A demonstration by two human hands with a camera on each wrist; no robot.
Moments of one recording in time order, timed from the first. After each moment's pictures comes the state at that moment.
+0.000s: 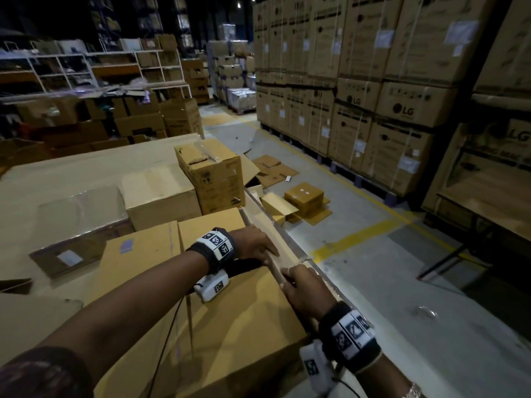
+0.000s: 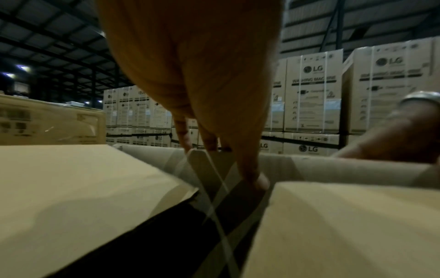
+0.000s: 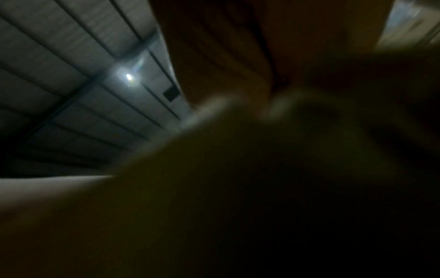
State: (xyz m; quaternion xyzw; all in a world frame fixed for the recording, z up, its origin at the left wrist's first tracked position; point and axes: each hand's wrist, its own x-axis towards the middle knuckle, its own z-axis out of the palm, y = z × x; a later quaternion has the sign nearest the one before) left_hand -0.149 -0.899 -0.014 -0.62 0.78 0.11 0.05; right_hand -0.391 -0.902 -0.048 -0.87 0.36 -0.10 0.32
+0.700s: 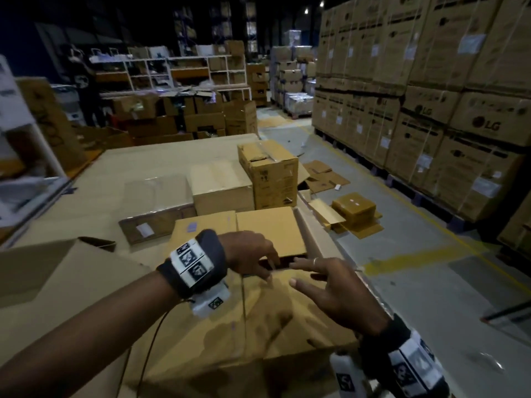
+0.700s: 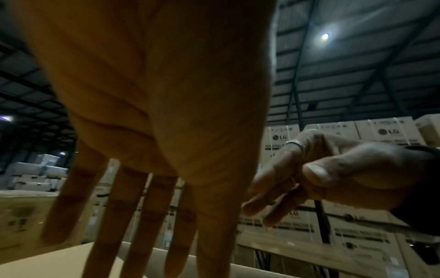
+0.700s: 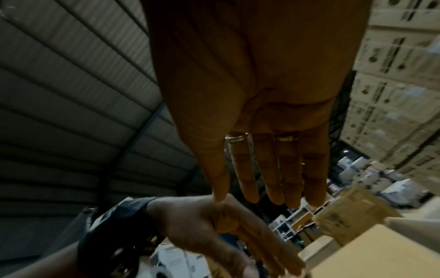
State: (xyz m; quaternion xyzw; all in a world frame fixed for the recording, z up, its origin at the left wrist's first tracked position) left_hand -0.181 -0.735 0.080 -0.73 0.66 0.11 0.14; right_hand -0.392 -0.847 0.031 -0.90 0.12 -0.17 0.37
